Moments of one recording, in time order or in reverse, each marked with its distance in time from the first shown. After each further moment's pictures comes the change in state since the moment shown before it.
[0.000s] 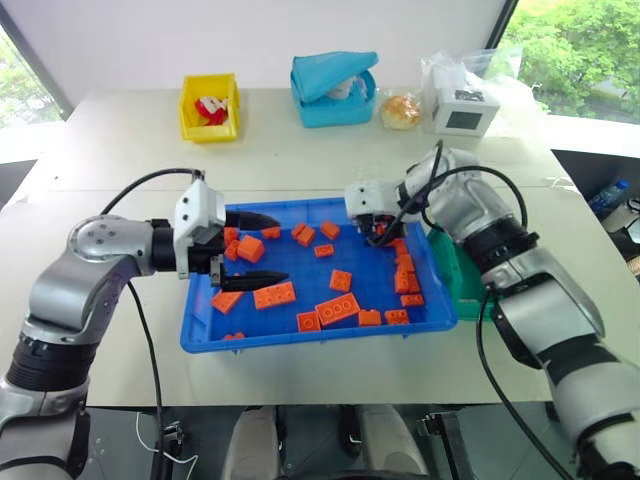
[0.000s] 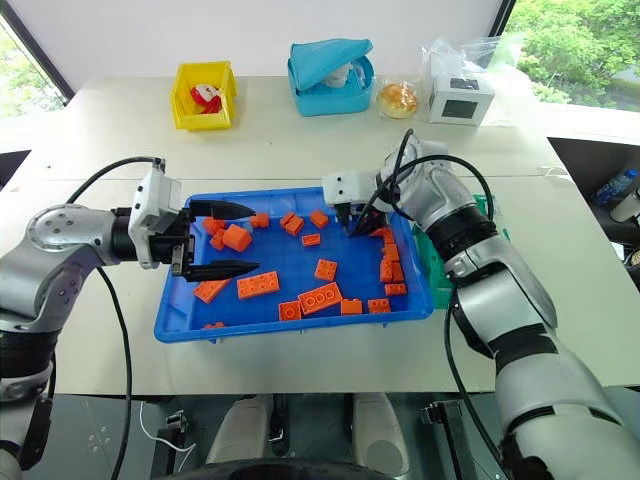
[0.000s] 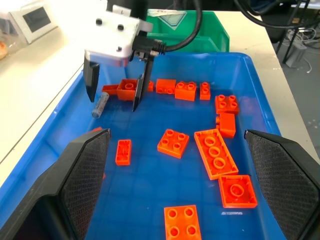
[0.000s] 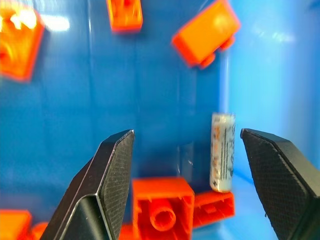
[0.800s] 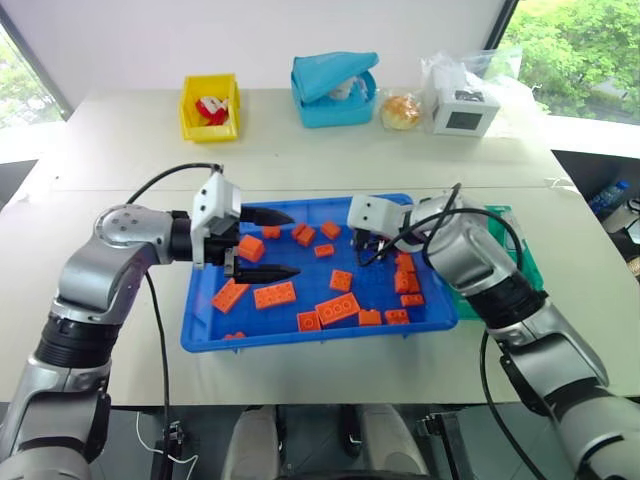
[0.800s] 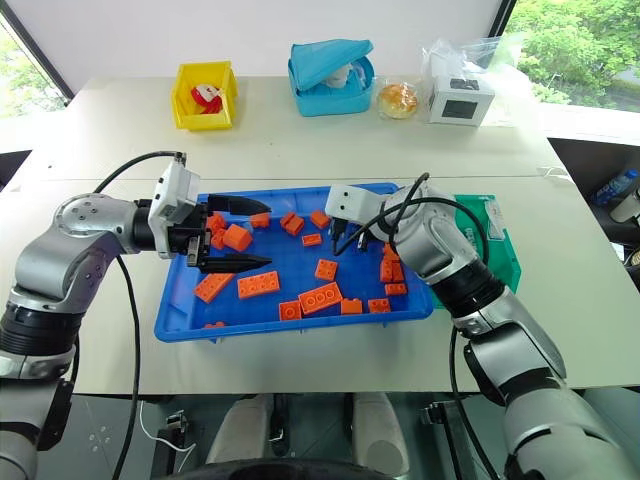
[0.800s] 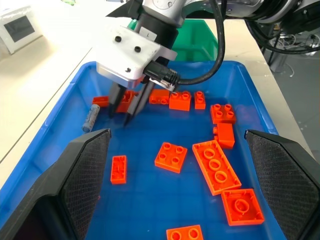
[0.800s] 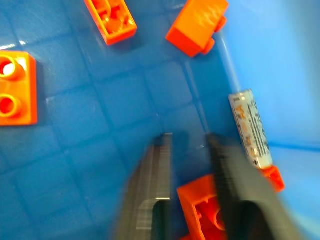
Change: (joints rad) left arm -0.102 -0.060 -0.072 0.112 0.034 -0.038 -0.063; right arm 0.219 -0.038 0.000 -0.380 -0.006 0.386 -0.224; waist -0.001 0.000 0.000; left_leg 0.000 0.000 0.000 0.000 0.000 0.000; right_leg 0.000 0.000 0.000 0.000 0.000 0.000
